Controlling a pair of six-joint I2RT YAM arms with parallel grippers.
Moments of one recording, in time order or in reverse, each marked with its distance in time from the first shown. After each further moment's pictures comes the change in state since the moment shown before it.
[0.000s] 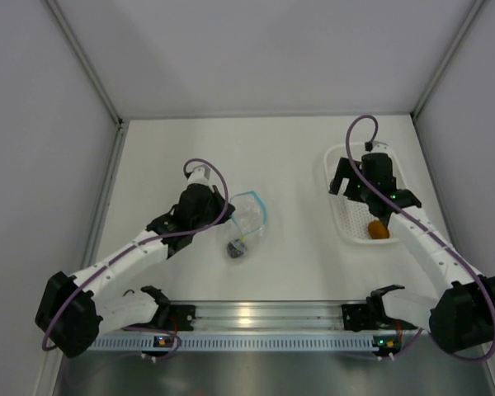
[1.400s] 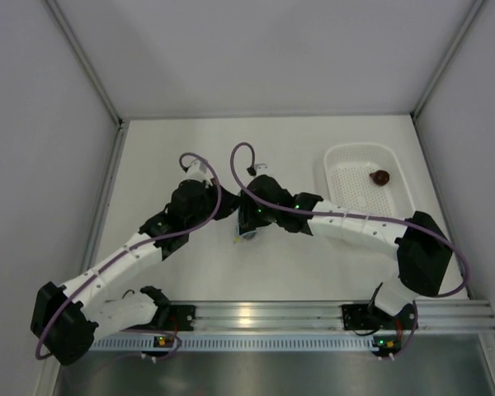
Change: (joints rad) left arm -0.014 -0.053 0.050 0.046 0.108 -0.111; right arm 0.742 0.428 0.316 0.097 -0.060 0.288
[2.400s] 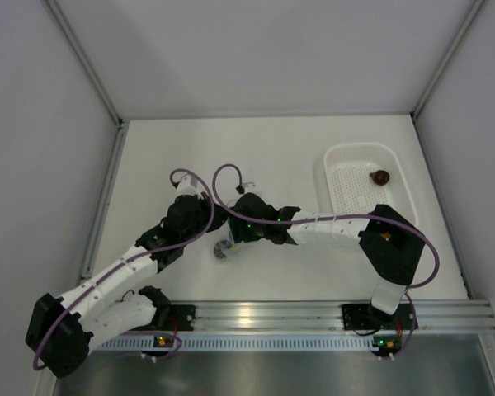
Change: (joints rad) left arm 0.013 -0.109 -0.161 0.003 -0.099 -0.007; right arm 0.060 0.175 -0.058 0.148 0.011 0.026
